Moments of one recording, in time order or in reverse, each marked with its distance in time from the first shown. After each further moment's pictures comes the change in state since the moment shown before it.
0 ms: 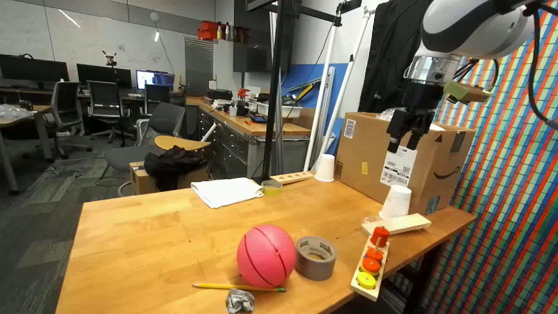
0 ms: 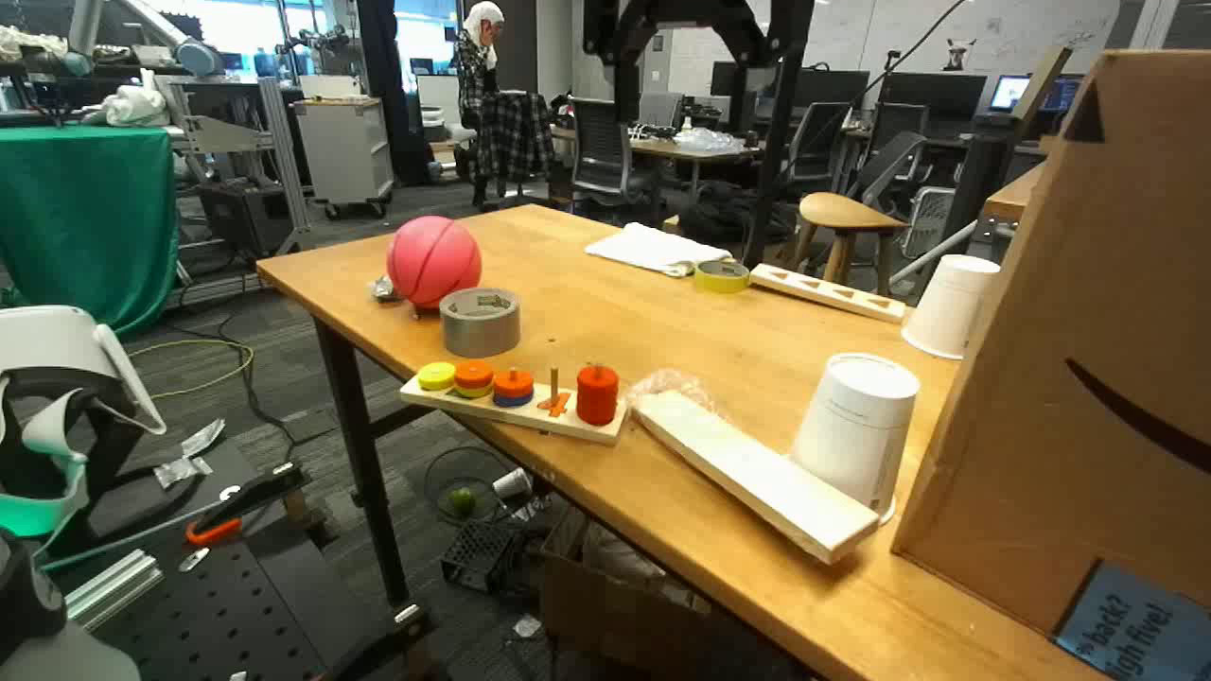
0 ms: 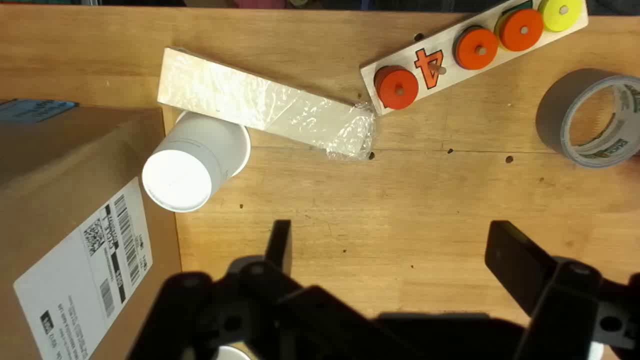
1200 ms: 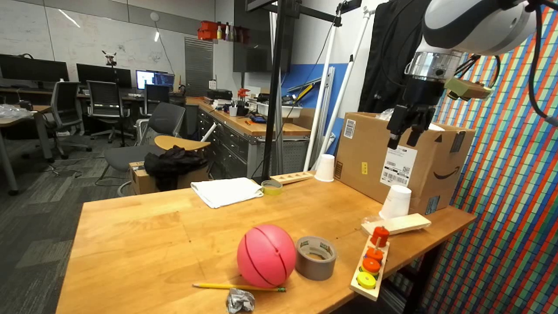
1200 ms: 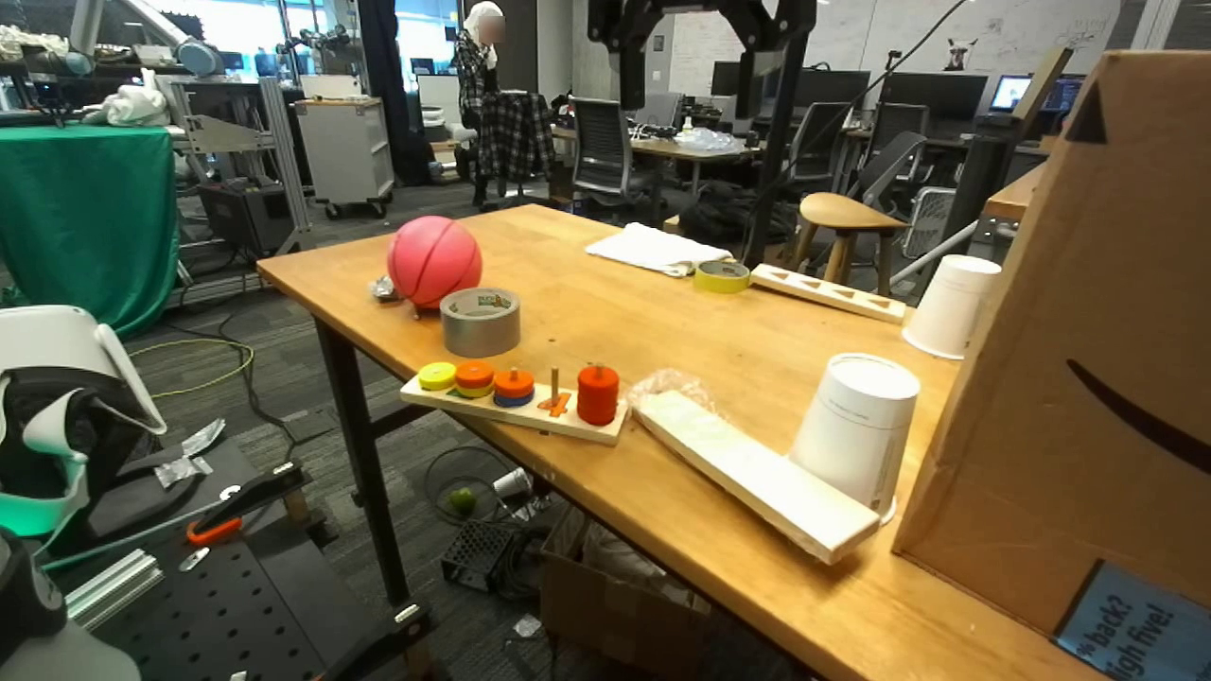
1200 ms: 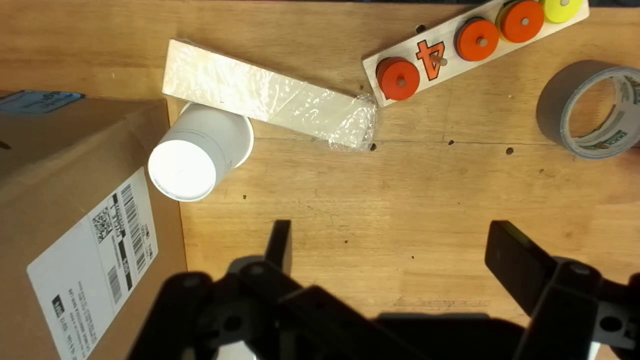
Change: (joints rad) arm 0.000 -0.004 0.001 0.012 0.000 -0.001 0.000
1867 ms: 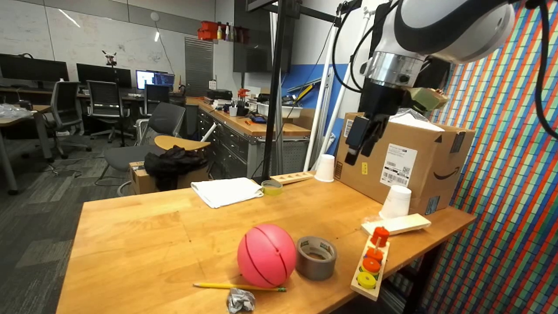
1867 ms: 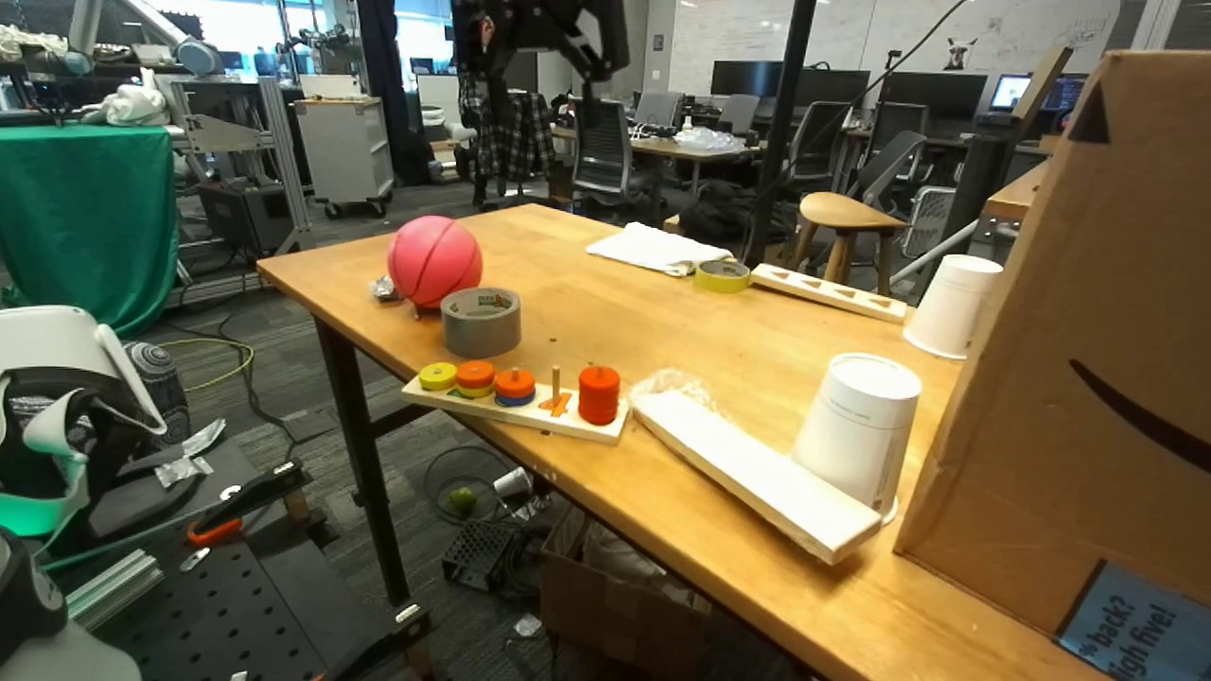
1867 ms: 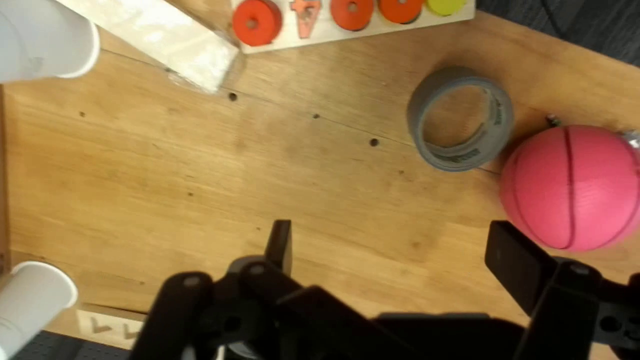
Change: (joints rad) arm 0.149 -0.083 0.169 -0.157 0.060 0.118 -0.005
